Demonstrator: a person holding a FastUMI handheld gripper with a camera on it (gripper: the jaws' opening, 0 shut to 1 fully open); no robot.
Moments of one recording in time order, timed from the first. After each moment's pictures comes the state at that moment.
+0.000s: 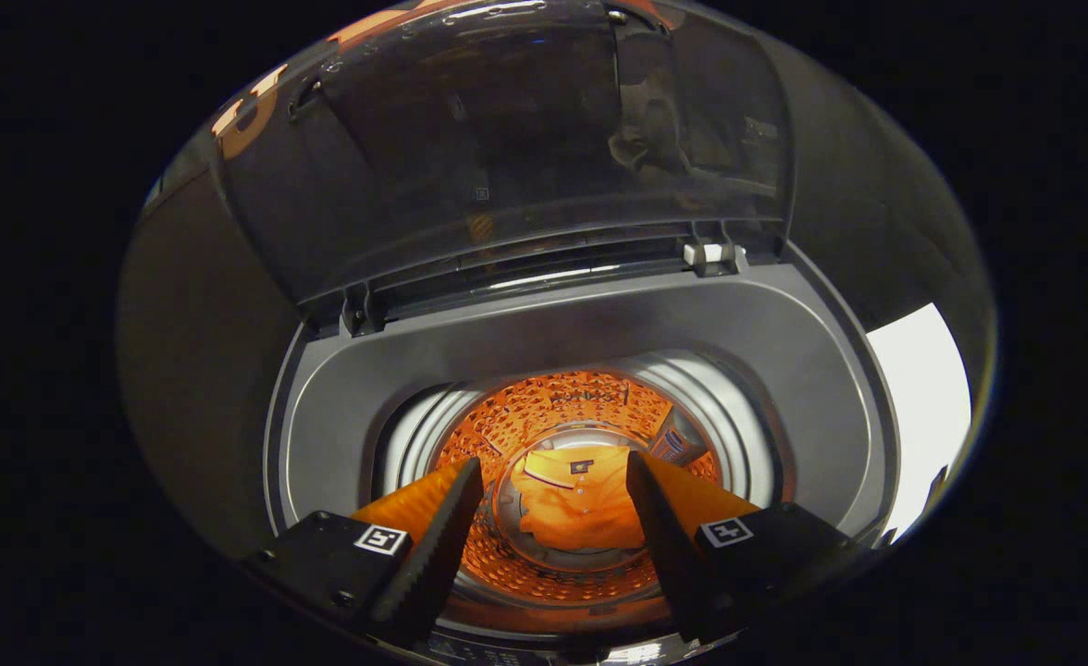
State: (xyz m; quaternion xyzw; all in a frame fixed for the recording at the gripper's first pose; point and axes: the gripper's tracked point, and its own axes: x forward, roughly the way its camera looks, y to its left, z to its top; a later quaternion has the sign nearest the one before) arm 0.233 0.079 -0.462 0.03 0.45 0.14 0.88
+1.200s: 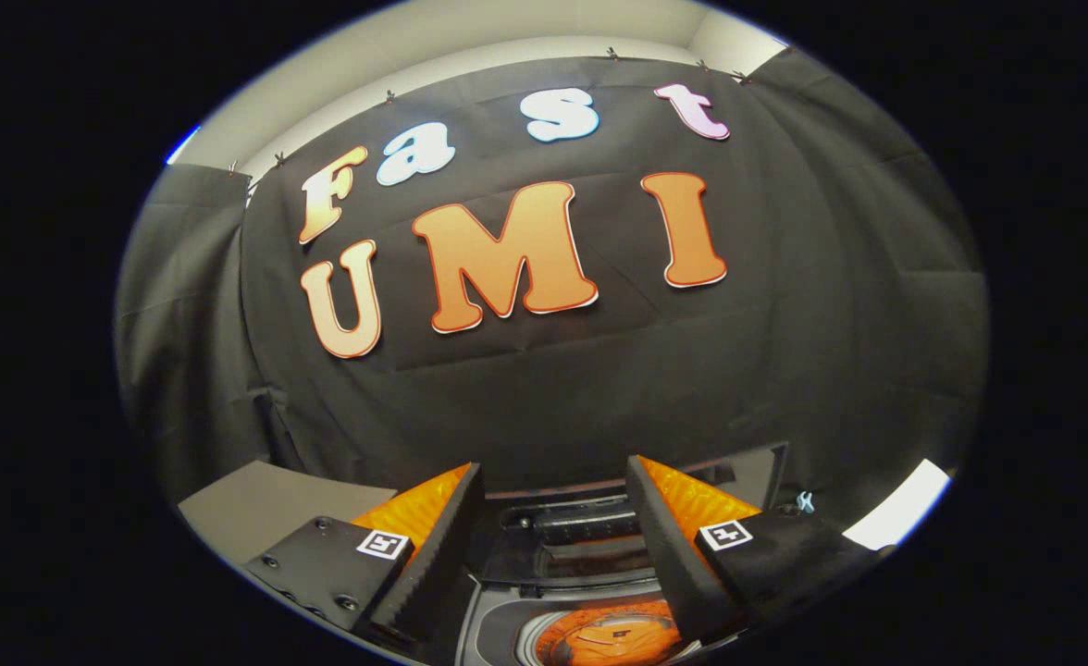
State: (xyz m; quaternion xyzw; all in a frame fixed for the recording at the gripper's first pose) arm 0.301 0.125 -0.106 0.09 0.11 0.21 0.97
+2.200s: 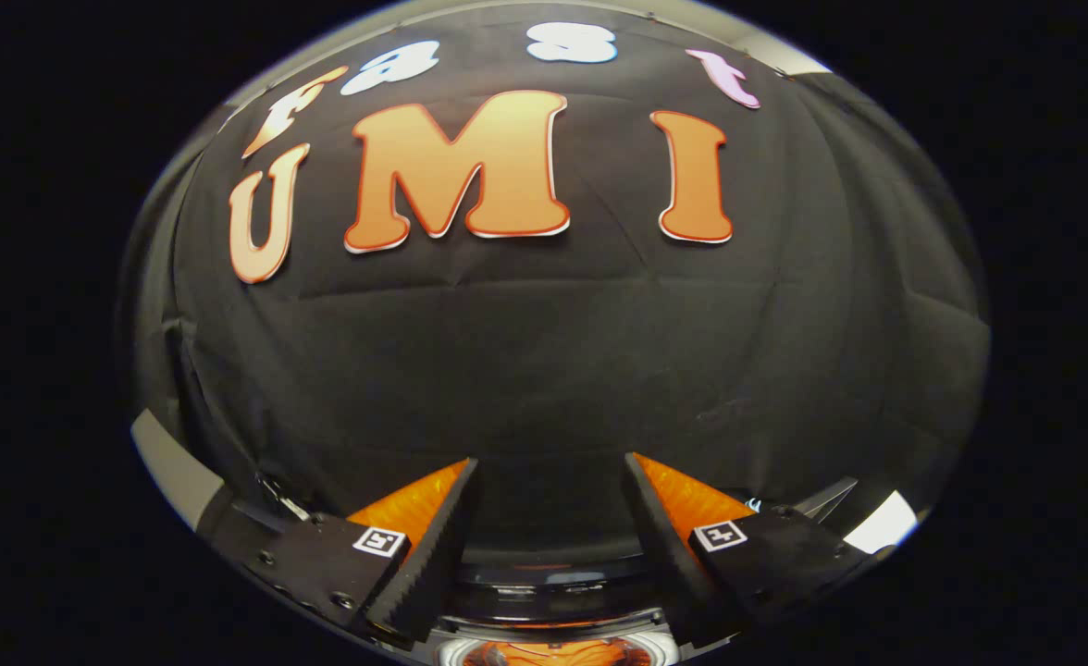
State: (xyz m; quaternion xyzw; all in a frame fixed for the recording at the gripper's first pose) arm 0.444 0.136 -0.196 -0.01 0.17 0.14 0.98
